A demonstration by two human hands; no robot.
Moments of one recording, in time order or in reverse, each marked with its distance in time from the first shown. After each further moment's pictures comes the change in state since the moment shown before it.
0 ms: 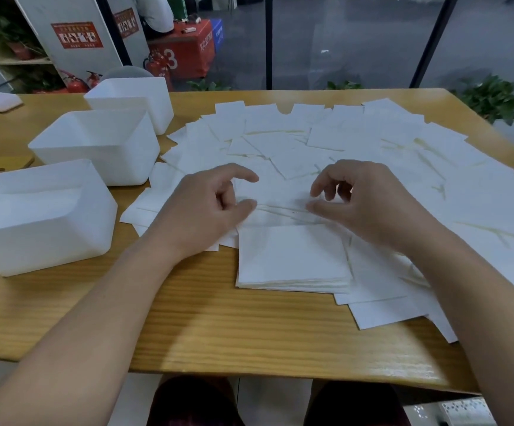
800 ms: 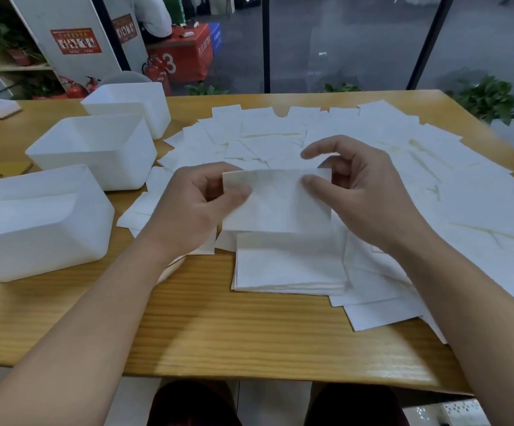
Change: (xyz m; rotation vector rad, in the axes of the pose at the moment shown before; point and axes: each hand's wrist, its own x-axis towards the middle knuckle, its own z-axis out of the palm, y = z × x) left_hand 0.000 0.012 -0.003 -0.371 0.020 0.009; right_hand -0.003 -0.019 -0.001 0.443 0.142 -0.010
